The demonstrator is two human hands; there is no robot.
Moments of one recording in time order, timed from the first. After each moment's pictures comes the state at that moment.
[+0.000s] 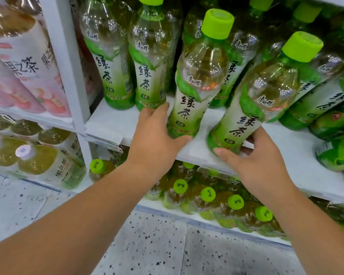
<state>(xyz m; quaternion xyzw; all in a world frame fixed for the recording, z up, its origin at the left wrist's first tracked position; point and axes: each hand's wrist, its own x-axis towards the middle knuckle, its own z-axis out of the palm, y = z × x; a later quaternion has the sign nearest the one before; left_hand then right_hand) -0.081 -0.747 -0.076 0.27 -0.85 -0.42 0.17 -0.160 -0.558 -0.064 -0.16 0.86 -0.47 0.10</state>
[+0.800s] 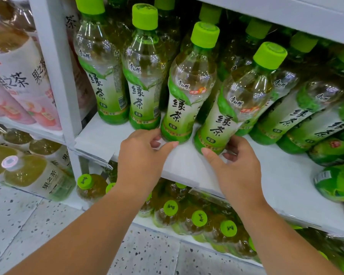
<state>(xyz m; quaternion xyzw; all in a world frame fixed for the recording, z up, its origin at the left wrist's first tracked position) -0.095 -0.748 -0.092 0.34 -0.82 -0.39 0.25 -0.192 -0.587 -0.093 -0.15 0.84 -0.52 0.04</state>
